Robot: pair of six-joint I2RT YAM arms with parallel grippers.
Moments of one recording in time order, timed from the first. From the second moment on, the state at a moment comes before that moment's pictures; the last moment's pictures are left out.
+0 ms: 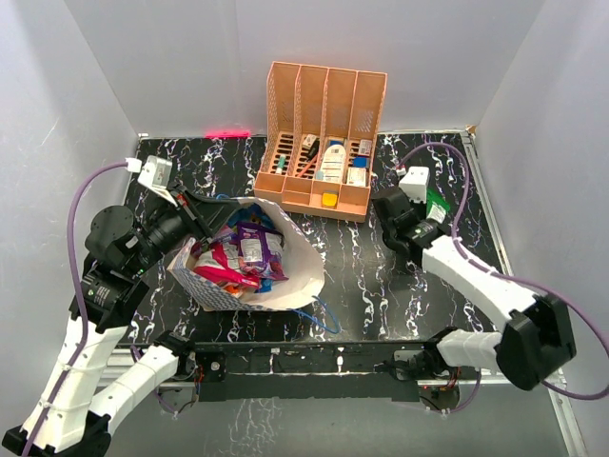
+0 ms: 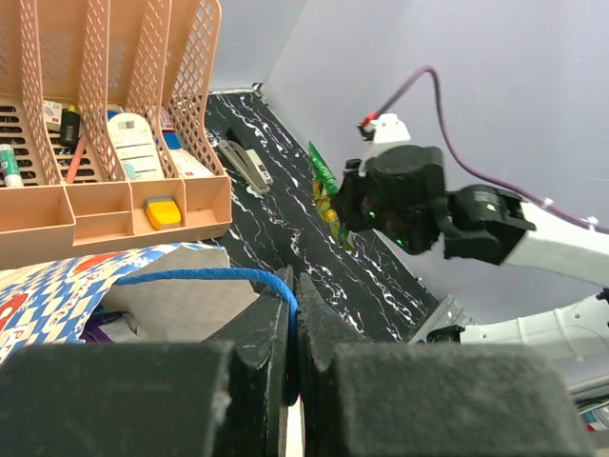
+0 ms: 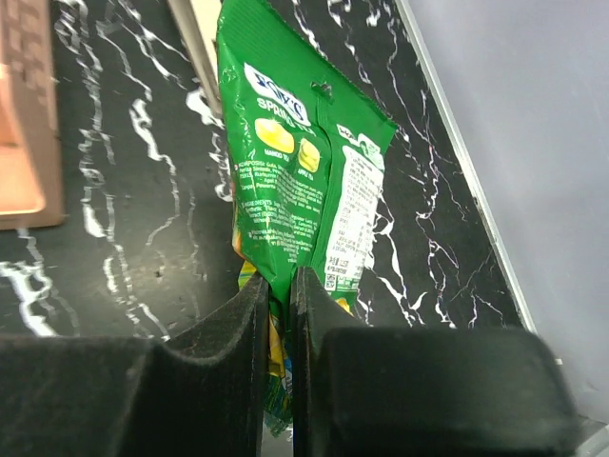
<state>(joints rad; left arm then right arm) -0.43 0.71 1.12 -0.39 0.34 -0.51 0.57 1.19 0.91 -0.48 0.92 0.34</state>
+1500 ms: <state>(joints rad) -0.43 0.72 1.03 -0.22 0.76 -0.50 0.95 0.90 0.75 0.03 -0.35 0.21</state>
